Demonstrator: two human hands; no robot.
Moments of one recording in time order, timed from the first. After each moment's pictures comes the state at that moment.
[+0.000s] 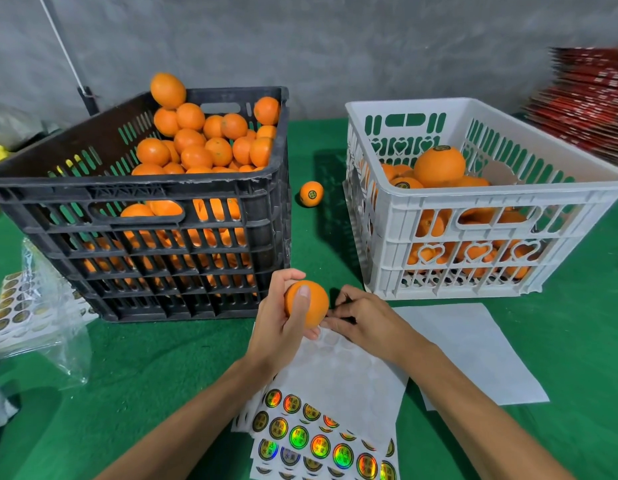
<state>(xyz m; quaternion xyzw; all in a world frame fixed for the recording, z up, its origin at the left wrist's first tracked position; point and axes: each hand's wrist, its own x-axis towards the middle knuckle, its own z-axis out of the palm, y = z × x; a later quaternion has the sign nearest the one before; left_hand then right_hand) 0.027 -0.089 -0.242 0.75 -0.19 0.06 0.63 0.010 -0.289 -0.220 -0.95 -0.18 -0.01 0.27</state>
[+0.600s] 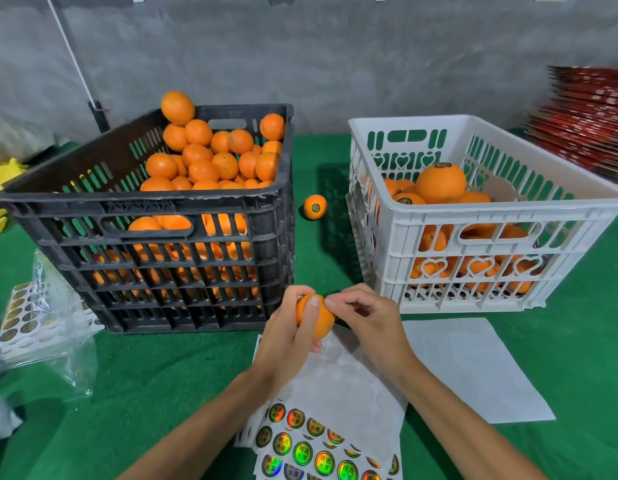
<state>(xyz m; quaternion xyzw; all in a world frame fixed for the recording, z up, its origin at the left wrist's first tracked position) 0.031 -0.095 -0.241 0.79 -0.17 0.02 0.58 0.004 -0.264 -0.216 -0.70 -0.05 -0.14 0.70</state>
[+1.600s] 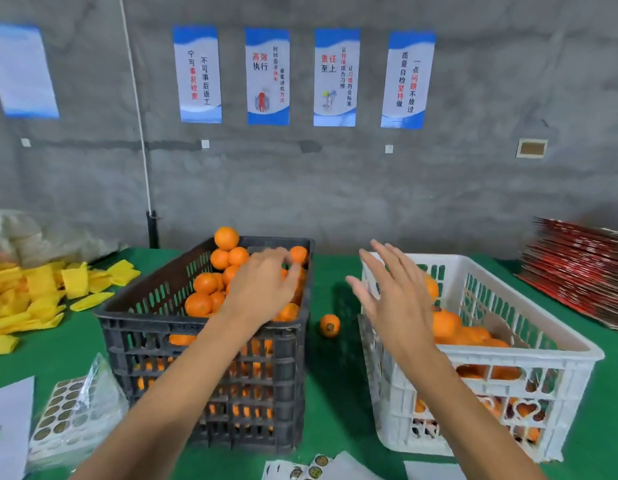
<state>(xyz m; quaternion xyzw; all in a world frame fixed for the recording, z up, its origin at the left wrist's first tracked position) 0.109 -0.049 0.026 0.90 -0.18 0.31 0.23 0.064 -0.280 0.000 -0.85 -0.10 -0.51 0.12</state>
